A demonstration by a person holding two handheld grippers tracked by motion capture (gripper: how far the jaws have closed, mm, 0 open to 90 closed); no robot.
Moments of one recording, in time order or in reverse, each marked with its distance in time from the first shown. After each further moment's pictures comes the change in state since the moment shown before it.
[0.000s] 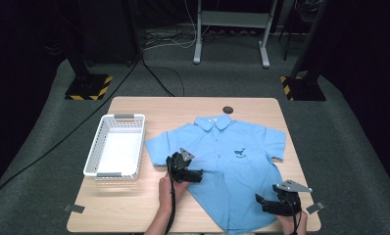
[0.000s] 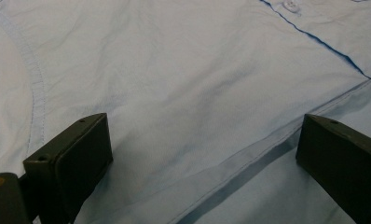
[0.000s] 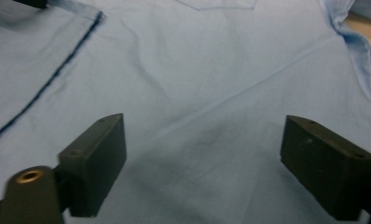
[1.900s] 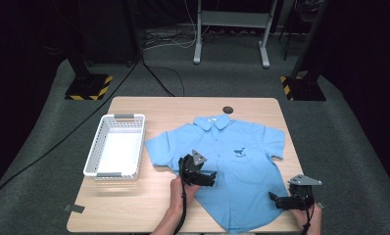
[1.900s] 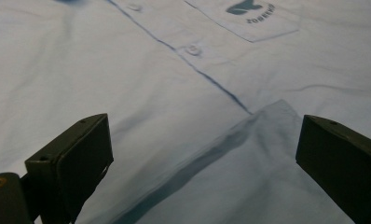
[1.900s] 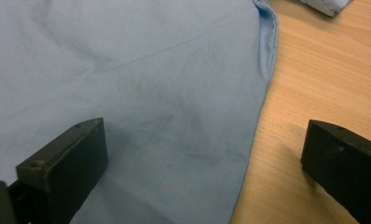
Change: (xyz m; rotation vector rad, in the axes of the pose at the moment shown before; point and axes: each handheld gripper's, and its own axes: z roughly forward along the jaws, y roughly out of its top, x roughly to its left) left arm -0.053 0.018 0.000 -0.055 -0.089 0.052; right arm -0.053 -0.003 0.000 0.059 -0.066 -0.082
